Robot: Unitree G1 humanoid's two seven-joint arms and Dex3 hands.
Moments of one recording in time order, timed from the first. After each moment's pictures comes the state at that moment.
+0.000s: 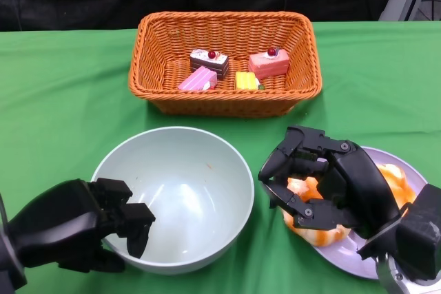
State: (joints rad) left arm -0.34 0.61 -0.26 0.68 0.95 -1.22 0.34; right arm -0.09 0.00 0.15 0.05 0.12 -0.30 0.35
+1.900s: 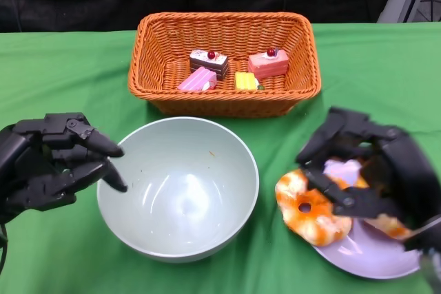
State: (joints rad) left arm -0.15 0.35 0.15 0.21 -0.54 -0.20 -0.80; right arm -0.04 -0.10 0.04 -0.16 0.13 -0.23 0.32
